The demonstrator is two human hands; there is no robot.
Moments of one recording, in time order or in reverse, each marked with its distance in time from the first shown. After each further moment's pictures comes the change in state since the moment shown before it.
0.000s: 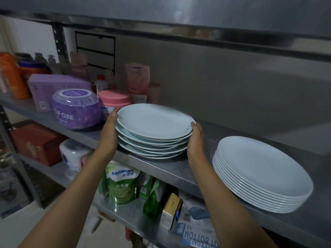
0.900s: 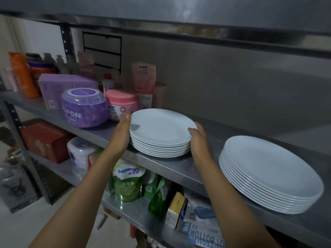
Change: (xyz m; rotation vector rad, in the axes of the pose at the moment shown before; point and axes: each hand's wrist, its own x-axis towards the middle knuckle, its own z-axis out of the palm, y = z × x) left_hand -0.008 -0.003 0.001 0.240 -0.042 -0.003; right_hand 0.007 0.015 -0.001 -0.116 -0.120 0.043
